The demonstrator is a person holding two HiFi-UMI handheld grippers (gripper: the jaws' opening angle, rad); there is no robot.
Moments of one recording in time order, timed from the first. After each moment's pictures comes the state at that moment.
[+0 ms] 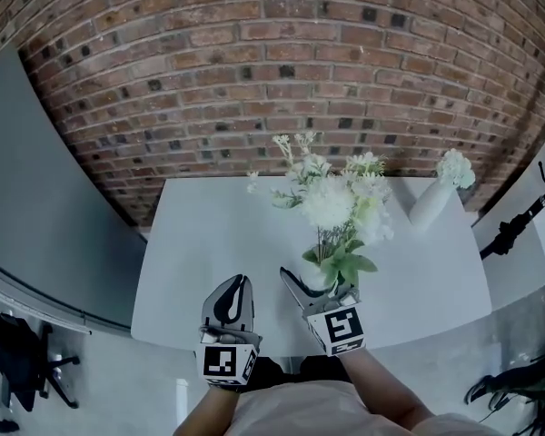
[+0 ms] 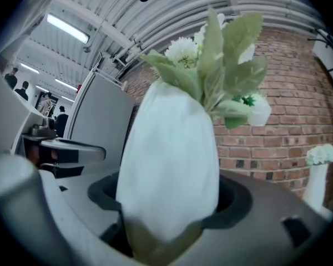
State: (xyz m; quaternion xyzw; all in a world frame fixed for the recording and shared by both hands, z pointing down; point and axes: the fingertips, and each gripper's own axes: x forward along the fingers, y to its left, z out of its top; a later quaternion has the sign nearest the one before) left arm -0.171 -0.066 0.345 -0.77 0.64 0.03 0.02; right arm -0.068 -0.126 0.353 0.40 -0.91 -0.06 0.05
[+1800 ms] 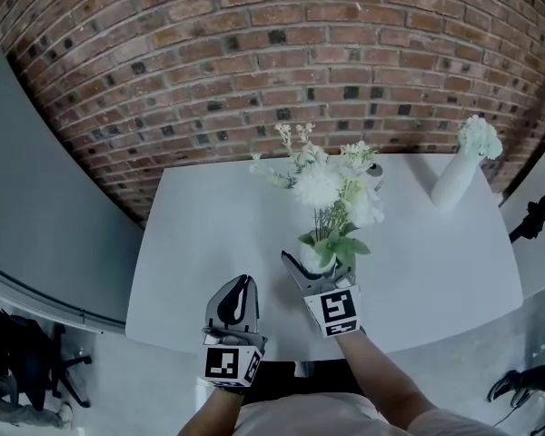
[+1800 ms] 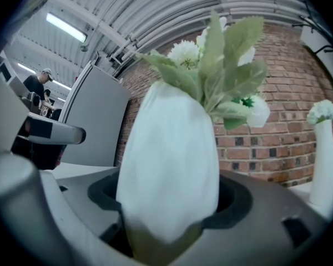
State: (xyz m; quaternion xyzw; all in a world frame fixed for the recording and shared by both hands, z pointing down) left arm -0.155 -0.080 0.422 -0.76 0.64 0.01 0.02; right arm -0.066 -0.178 0.460 0.42 -0.91 -0.06 0.03
